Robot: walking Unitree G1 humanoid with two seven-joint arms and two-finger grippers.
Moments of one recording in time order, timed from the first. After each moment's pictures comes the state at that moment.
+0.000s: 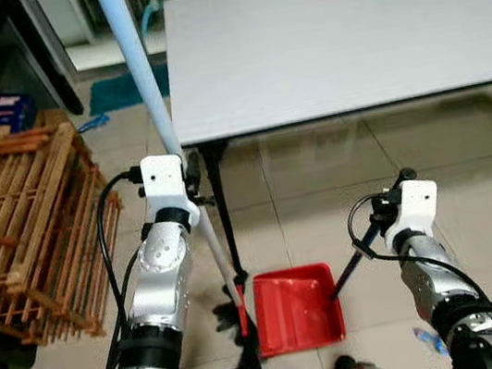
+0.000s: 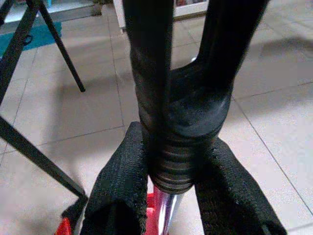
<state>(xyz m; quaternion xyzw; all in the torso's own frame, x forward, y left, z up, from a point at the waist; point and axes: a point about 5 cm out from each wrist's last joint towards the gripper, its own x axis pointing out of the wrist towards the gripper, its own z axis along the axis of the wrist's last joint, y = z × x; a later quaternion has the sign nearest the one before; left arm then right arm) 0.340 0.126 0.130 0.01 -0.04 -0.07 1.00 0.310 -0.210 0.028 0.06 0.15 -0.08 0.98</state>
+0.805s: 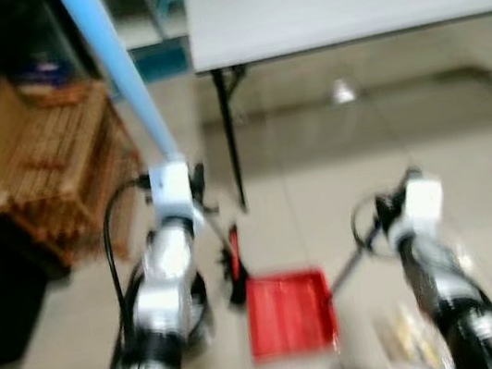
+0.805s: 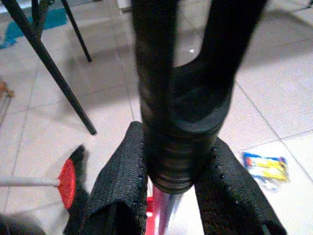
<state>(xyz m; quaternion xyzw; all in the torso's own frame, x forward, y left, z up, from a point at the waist) 0.337 0.126 0.120 0.02 -0.02 -0.07 1.00 0.310 -0.210 0.028 0.07 0.15 -0.08 0.98</state>
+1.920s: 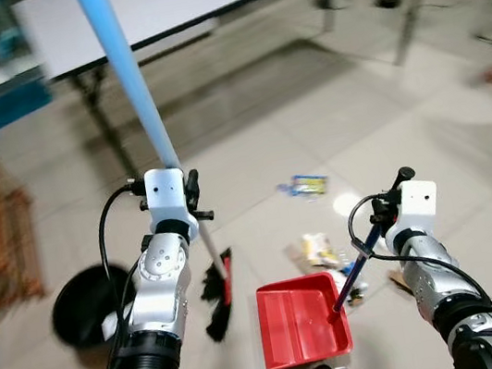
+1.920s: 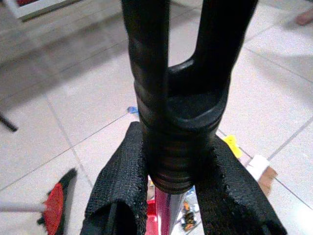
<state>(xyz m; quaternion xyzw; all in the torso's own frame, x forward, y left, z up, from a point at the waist) 0.335 0.134 0.110 0.02 0.00 -0.05 1.00 0.312 -0.208 0.029 0.06 0.16 -0.07 0.98</state>
